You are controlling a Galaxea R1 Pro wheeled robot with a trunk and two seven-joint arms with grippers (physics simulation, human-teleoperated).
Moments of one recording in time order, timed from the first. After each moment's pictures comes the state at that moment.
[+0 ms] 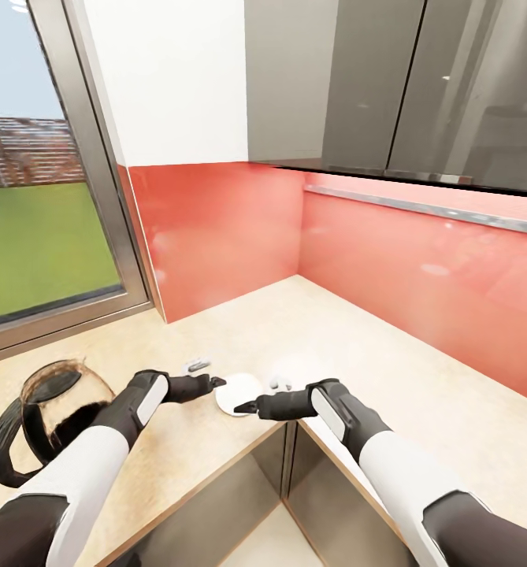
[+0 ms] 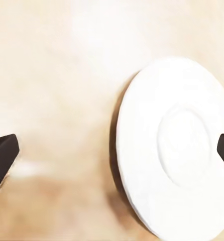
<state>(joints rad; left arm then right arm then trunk) -0.88 0.02 -0.04 -0.56 0.37 0.70 -0.26 -0.87 0.11 0.36 -0.52 -0.44 0.74 0.65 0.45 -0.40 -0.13</state>
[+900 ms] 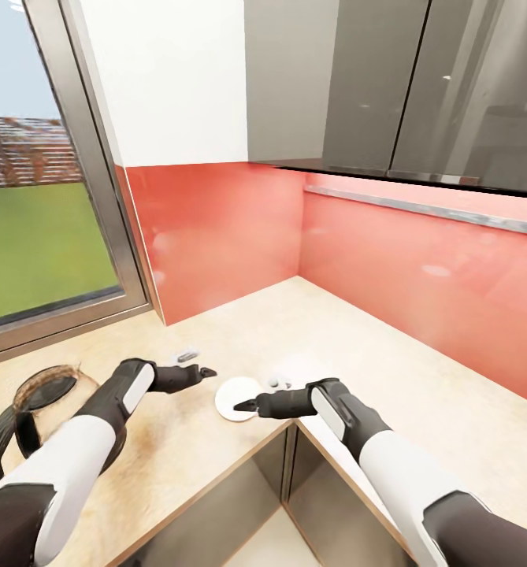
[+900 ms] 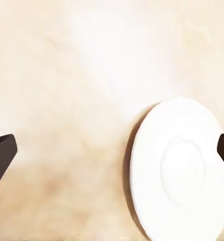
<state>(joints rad) -0.92 0.08 -0.03 -0.57 0.37 0.77 -0.32 -0.87 0.11 0.35 -0.53 -0.44 0.72 0.64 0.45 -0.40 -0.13</state>
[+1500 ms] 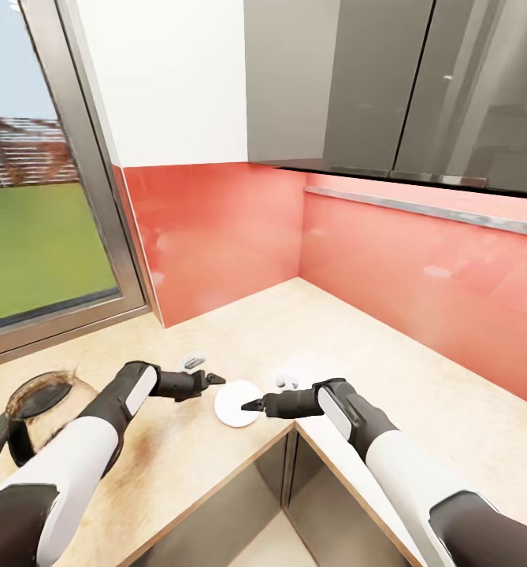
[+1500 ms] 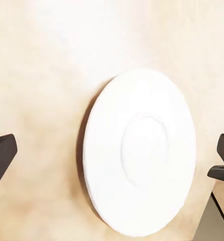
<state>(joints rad) -0.91 0.07 -0.03 -0.55 0.37 0.88 -0.43 -0.87 0.08 0.35 -0.53 -0.44 0.73 0.64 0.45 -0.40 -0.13</state>
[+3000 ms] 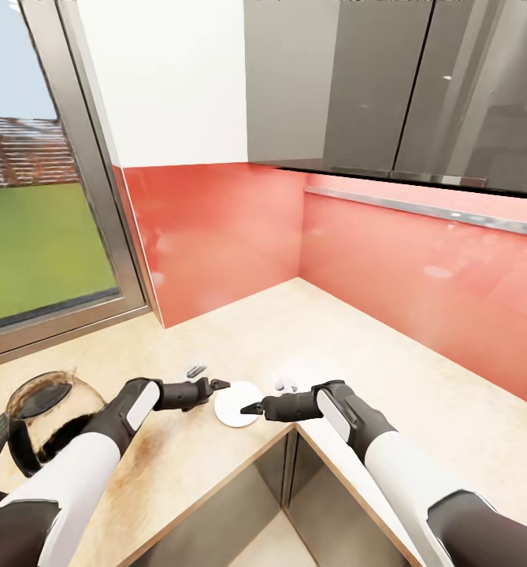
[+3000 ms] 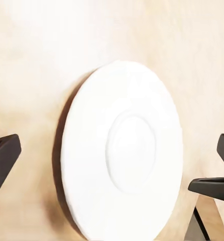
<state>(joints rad) -0.86 0.05 -0.03 -0.53 0.49 0.77 -0.43 -0.87 0.08 0.36 -0.51 -0.44 0.73 0.64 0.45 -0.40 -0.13</state>
